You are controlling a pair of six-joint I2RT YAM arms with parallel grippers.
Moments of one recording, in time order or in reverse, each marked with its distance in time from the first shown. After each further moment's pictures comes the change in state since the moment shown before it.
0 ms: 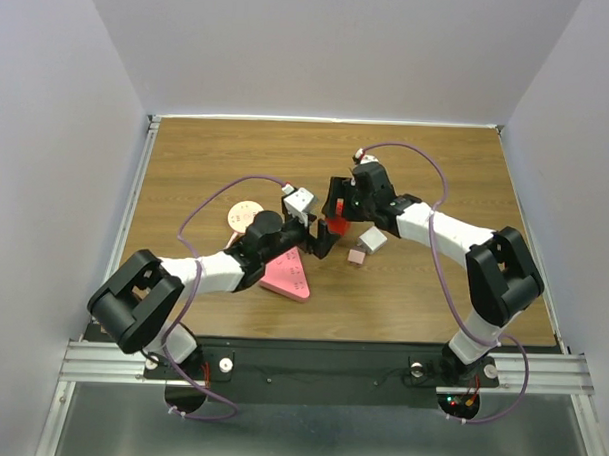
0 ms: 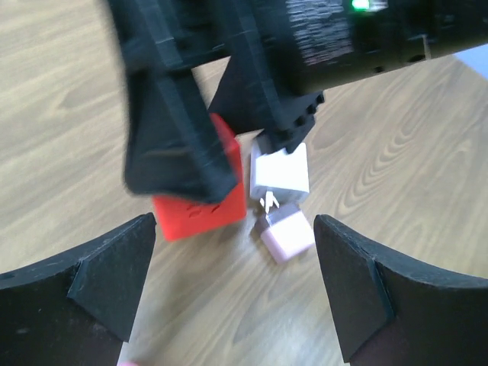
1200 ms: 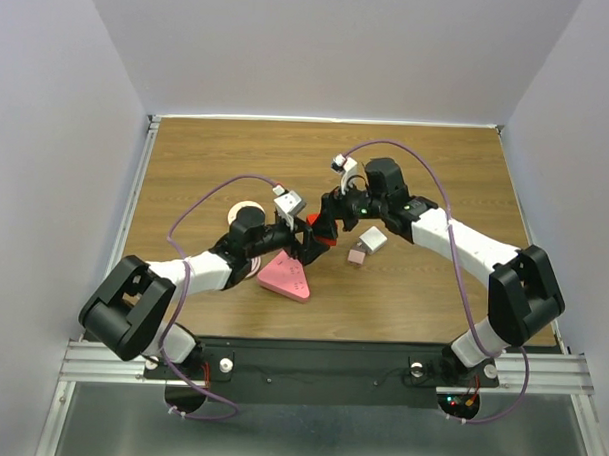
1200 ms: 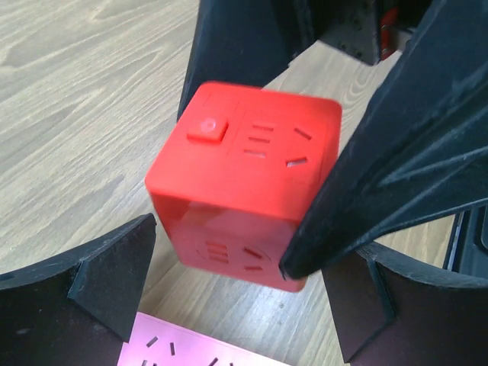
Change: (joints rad) left arm 0.165 -0.068 -0.072 -0.052 0.341 -0.007; right arm -0.002 -0.142 -0.045 0.054 -0.670 -0.363
